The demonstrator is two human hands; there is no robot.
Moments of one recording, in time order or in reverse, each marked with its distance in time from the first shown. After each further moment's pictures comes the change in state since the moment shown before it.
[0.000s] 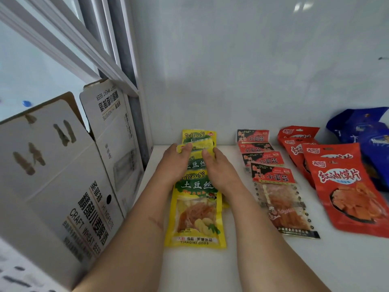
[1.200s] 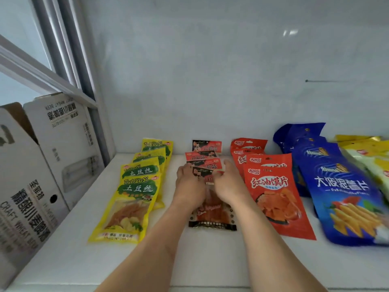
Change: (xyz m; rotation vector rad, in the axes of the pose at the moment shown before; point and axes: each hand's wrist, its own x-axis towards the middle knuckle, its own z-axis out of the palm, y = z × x) left_hand -0.066 0.074 0.161 0.134 0.047 0.081; right_hand -0.021 0.086 -0.142 -0.099 0.089 0.051
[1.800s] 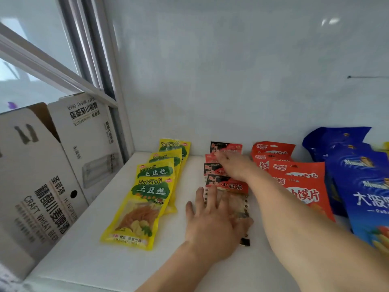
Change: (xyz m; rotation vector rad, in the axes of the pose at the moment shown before) left_hand -0.064 0.006 0.016 0.650 -0.169 0.097; right_hand 0.087 -0.023 -0.002 -0.479 -0.261 -0.144
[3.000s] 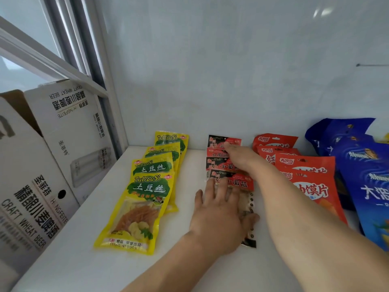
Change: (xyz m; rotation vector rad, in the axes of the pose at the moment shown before) left_hand 0.020 -0.012 0.004 0.099 0.010 0.204; right_hand 0.000 -0.008 -0.009 0.234 -0.064 0.109
